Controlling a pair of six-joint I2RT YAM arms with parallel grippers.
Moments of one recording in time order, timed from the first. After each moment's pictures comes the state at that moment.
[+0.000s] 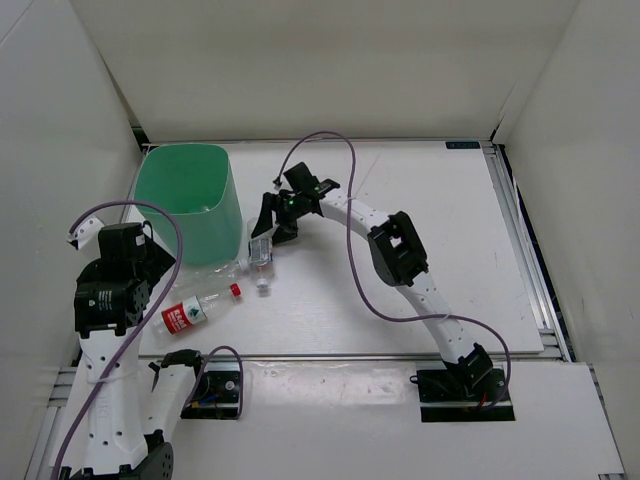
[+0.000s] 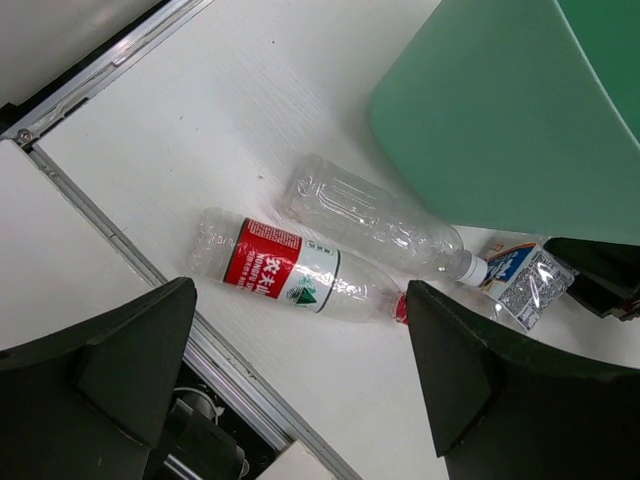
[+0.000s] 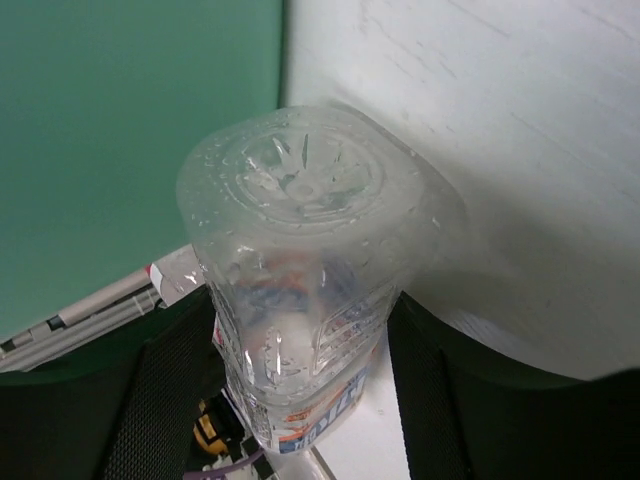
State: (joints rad) left arm 0.07 0.77 1.20 -1.24 -0.46 -0.65; right arm 0.73 2.64 2.31 -0.57 -0.71 0.76
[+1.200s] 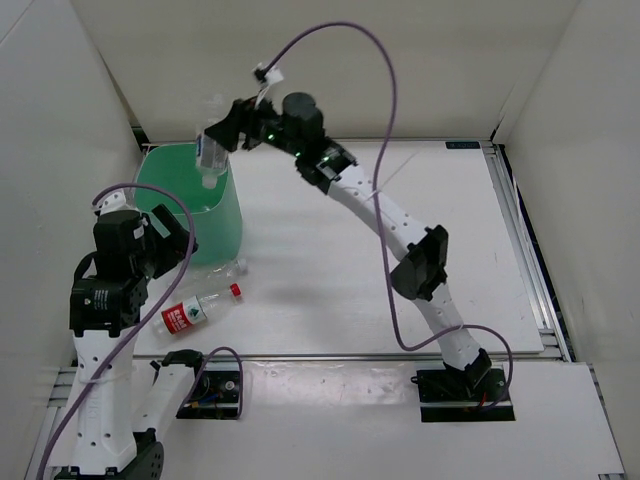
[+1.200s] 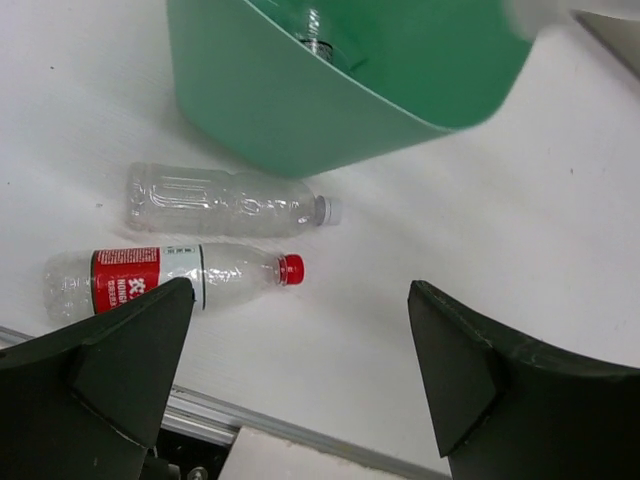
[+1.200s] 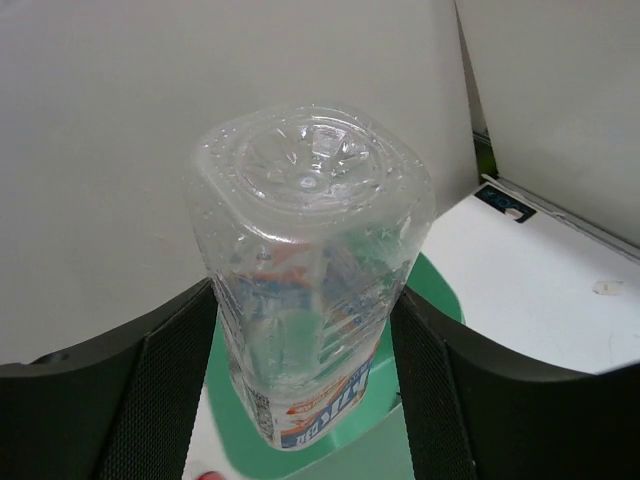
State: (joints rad) left arm 0.01 0.79 1.26 -1.09 -0.14 -0.55; right arm 0.80 2.29 2.55 -0.11 -0.32 0.50
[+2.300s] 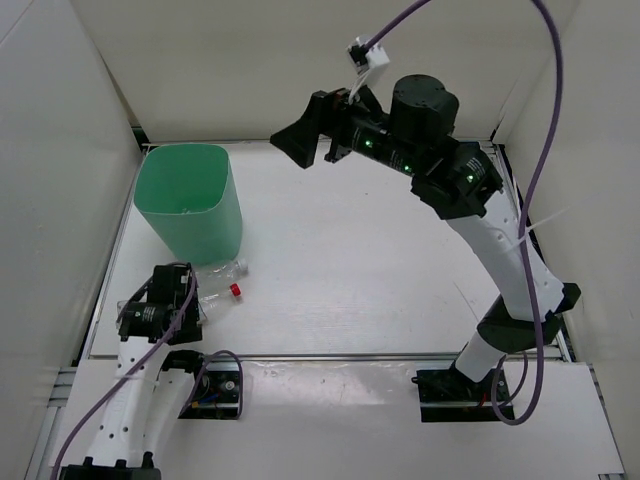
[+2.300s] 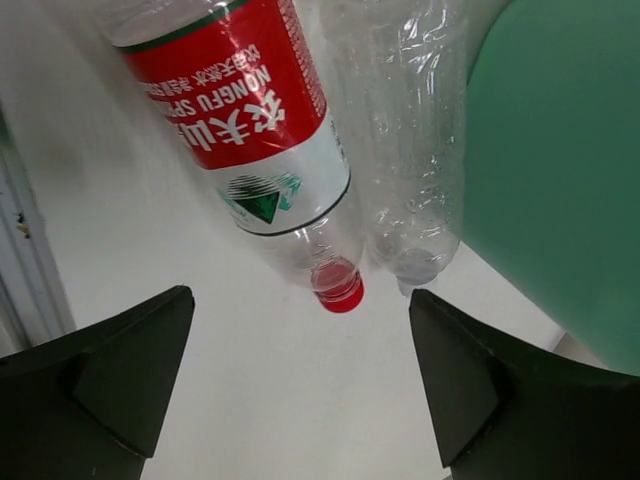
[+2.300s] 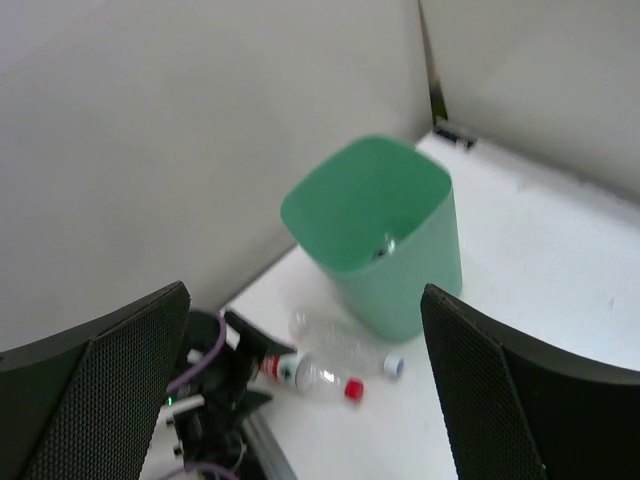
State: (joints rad) left arm -0.07 0.59 0.63 -1.16 -0.30 -1.73; right arm 0.90 1.64 2.32 -0.66 -0.11 0.37
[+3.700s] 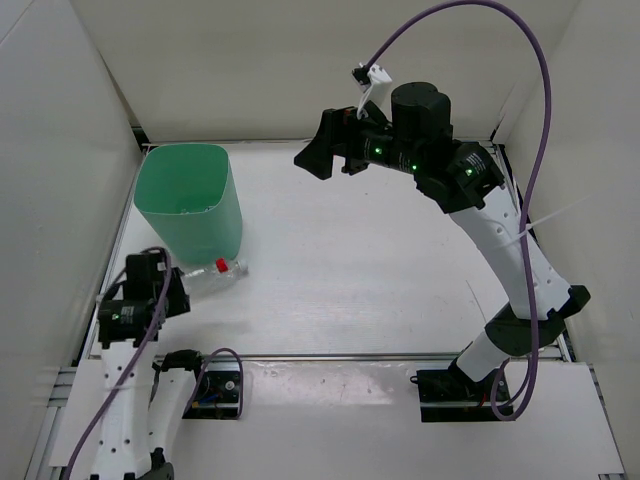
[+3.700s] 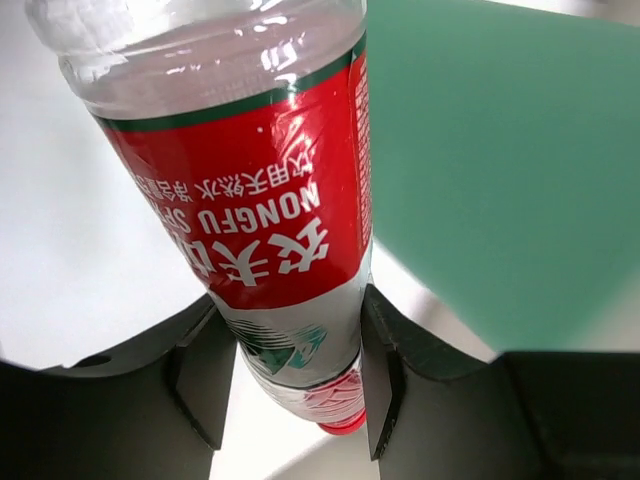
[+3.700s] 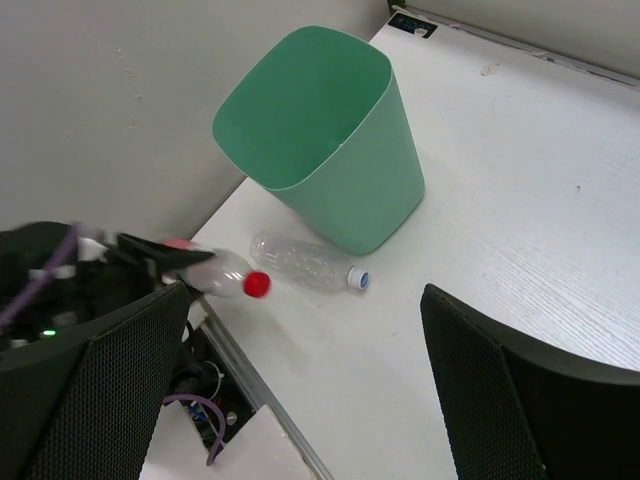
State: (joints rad) left arm 0.04 0.62 0.81 -1.21 -0.24 -1.78; right arm 0.77 1.59 2.15 -0.79 -0.22 0.38
